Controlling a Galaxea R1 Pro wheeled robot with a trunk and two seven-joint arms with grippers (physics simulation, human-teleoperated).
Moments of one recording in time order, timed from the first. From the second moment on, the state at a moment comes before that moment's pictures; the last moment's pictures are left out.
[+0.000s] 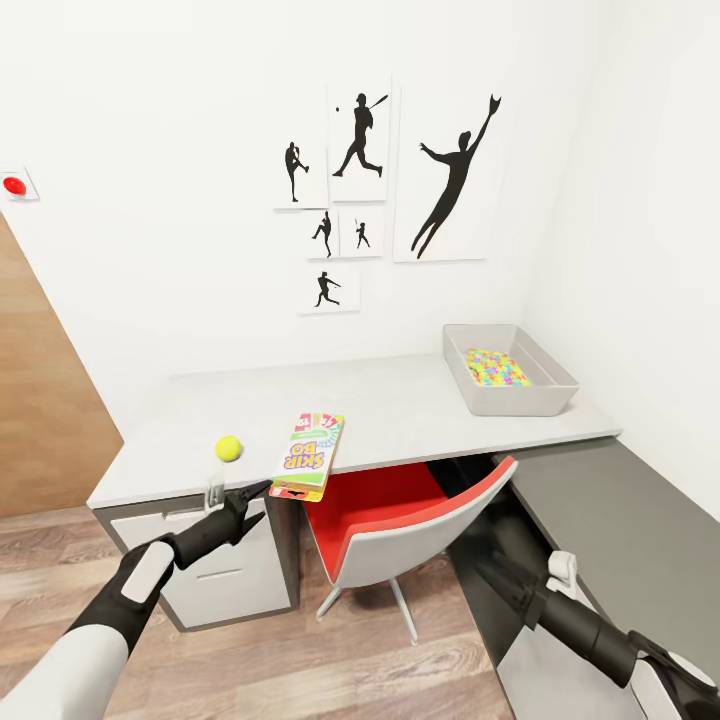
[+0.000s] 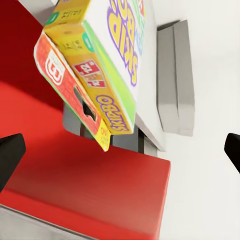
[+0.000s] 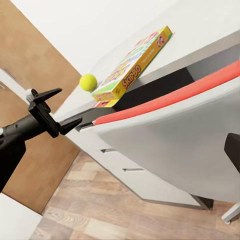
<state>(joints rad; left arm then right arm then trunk) -0.65 0.13 0.20 -0.59 0.83 0.69 -0.62 -0.10 -0.23 -0.17 -1.28 -0.55 0.31 0.99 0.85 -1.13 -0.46</state>
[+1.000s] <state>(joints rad) -0.65 0.12 0.20 -0.59 0.83 0.69 -0.62 -0.10 -0.25 -0.31 -1.29 -0.64 0.49 1.55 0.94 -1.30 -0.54</state>
